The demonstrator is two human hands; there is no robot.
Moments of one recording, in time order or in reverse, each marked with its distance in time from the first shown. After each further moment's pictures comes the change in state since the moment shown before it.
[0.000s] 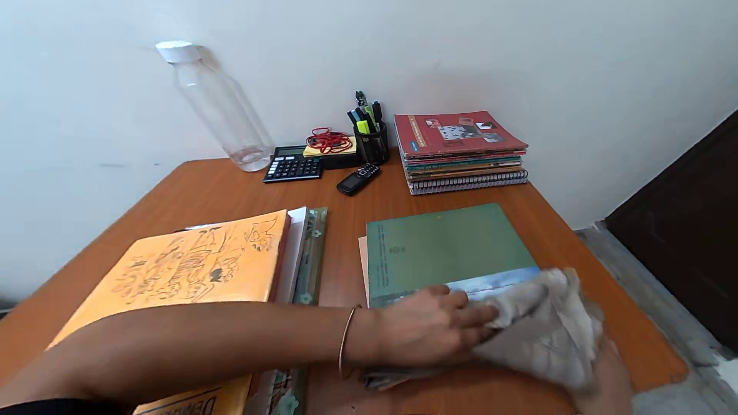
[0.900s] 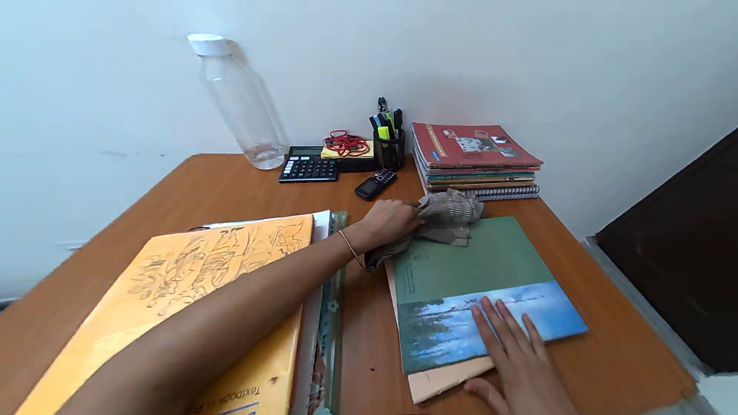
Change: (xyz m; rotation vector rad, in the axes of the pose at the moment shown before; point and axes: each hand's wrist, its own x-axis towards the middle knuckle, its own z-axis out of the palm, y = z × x) left_hand -0.047 -0.146 -0.038 -0.119 -0.228 -0.808; right_hand -0.001 -0.092 0.032 -0.214 -0.411 -0.587
